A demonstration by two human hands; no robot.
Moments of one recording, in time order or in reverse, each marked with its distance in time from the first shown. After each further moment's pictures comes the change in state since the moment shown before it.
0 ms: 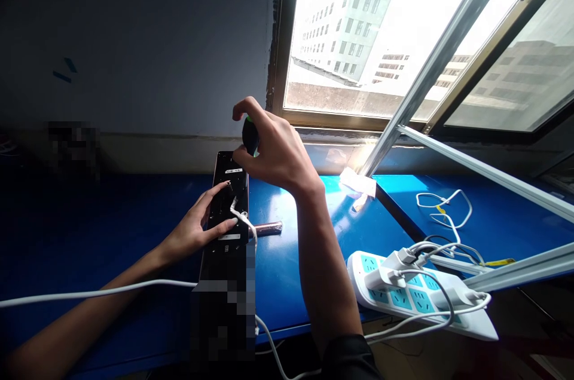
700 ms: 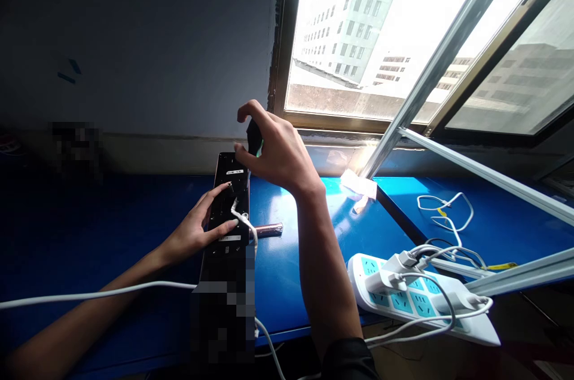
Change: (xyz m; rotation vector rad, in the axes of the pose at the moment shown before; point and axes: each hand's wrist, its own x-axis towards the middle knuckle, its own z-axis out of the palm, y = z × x) left_hand -0.001 0.000 -0.001 -0.012 -0.014 -0.027; right_hand 0.001 0.003 0.000 -0.014 0.007 0.008
